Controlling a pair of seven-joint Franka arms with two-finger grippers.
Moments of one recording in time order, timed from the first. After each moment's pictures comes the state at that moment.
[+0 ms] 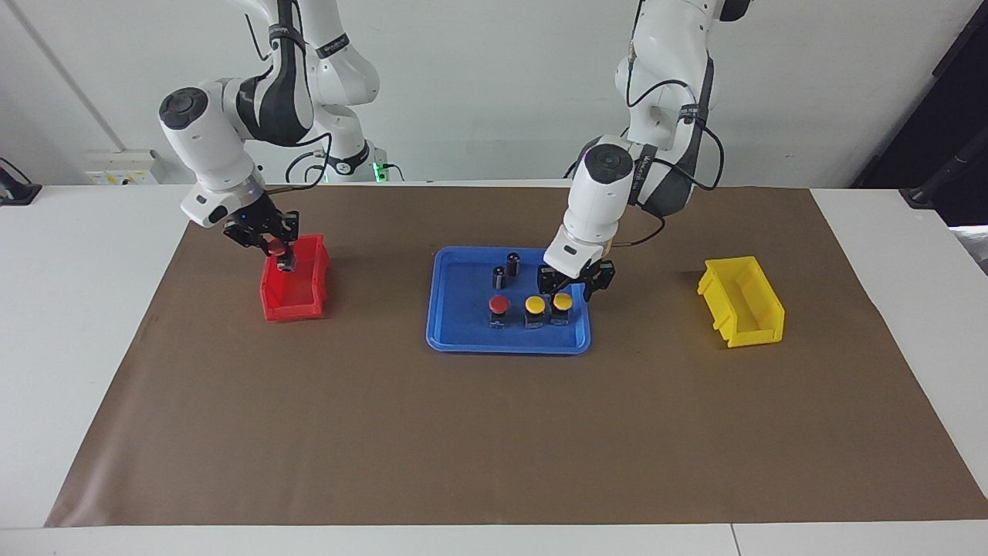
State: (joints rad) left arm -0.60 0.20 0.00 -1.99 -0.02 2.25 -0.59; right arm -0.07 -0.25 -0.04 -2.44 0.02 2.17 -0.24
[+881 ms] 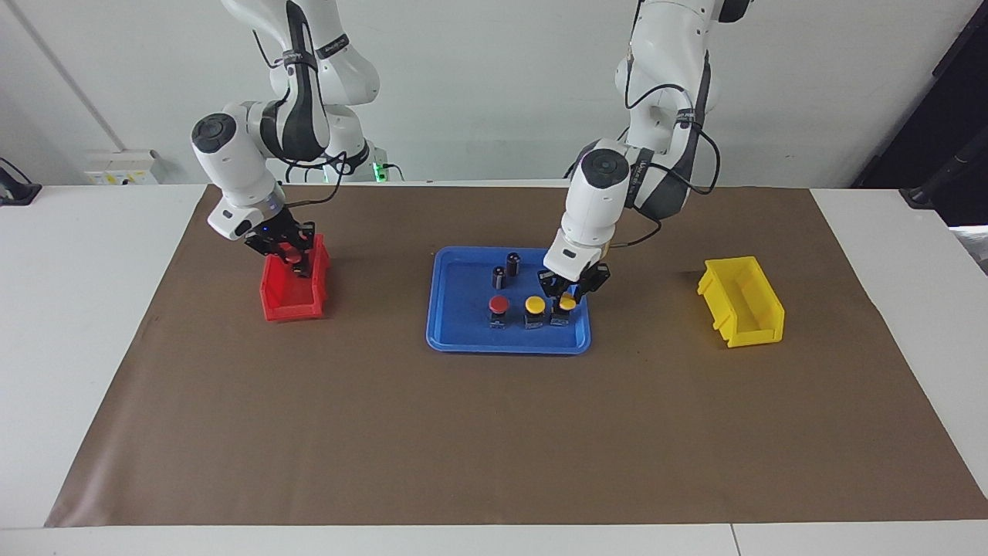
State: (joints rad) left arm -0.60 0.21 0.00 -1.99 -0.02 2.25 -0.68; right arm -0.06 -0.24 -0.04 -2.56 0.03 2.26 -0.24
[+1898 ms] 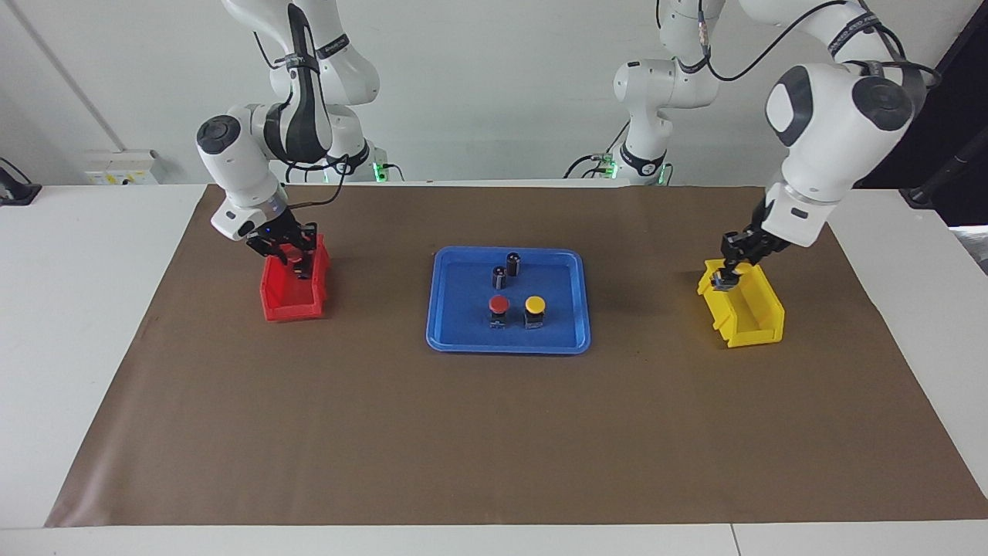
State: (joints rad) left arm -0.08 0.04 0.05 -1.79 0.02 1.75 -0.13; right arm -0.06 -0.24 -0.04 -2.59 0.03 2.30 -0.24
